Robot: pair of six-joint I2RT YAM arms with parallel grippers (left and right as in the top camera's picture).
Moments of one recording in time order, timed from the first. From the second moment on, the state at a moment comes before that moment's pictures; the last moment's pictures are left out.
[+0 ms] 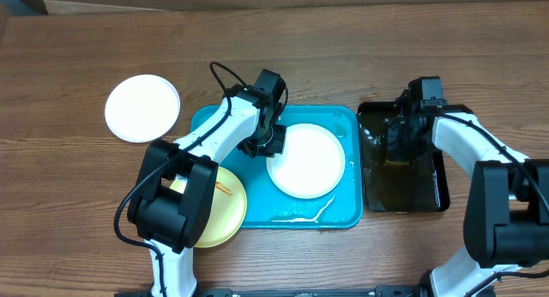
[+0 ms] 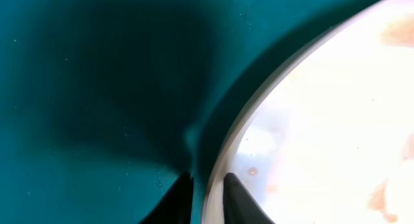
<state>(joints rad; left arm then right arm) -0.44 2.03 1.41 -0.88 0.12 -0.28 0.03 1.83 1.07 -0.60 -0.08 0.09</state>
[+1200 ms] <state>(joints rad) -0.44 2.03 1.41 -0.88 0.12 -0.29 0.01 1.82 1.13 -0.68 -0.03 0.17</state>
